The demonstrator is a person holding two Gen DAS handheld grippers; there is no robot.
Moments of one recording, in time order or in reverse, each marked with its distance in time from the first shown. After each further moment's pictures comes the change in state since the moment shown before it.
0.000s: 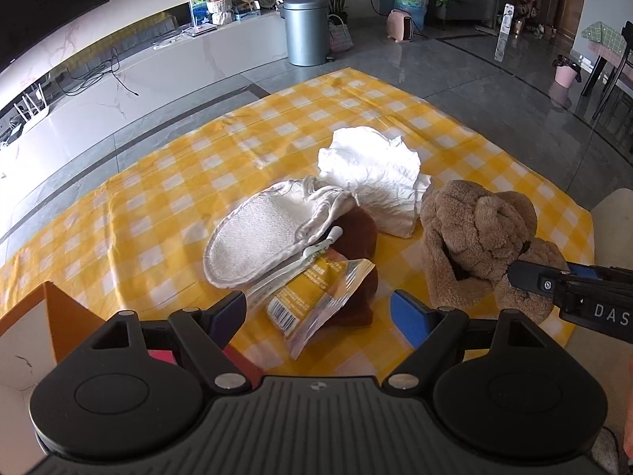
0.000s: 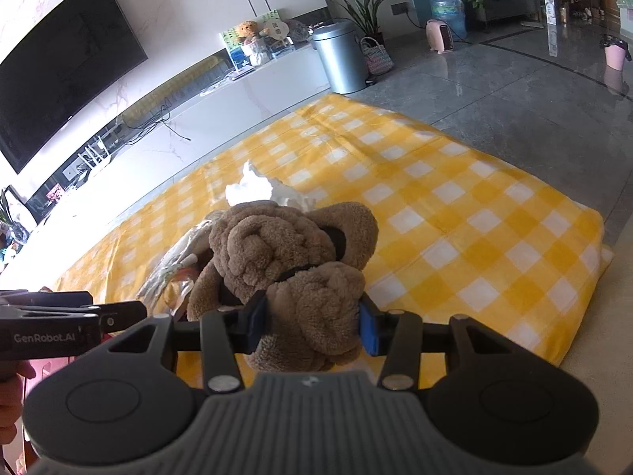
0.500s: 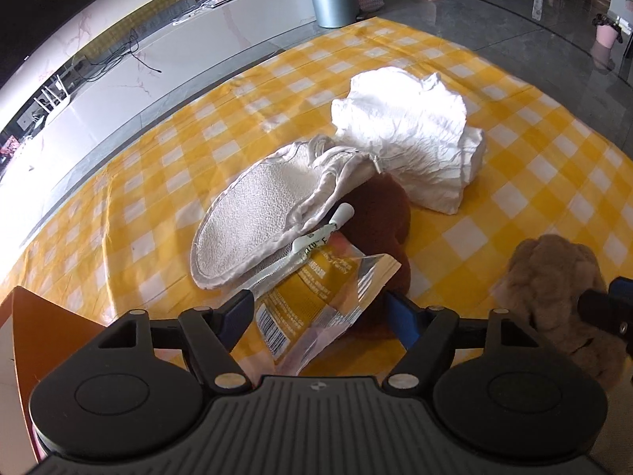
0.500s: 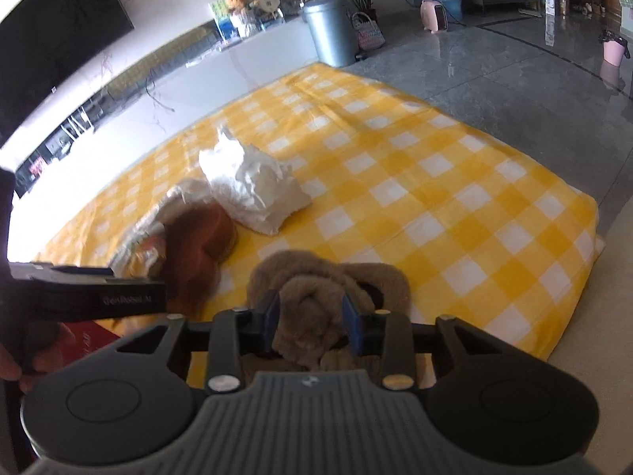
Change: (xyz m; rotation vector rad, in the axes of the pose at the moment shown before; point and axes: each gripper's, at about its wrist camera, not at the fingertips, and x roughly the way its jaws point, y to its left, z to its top) left arm 0.067 -0.023 0.004 0.024 0.119 0.181; right arm 0.026 -0.003 -0.007 -0.061 0.123 -0.081
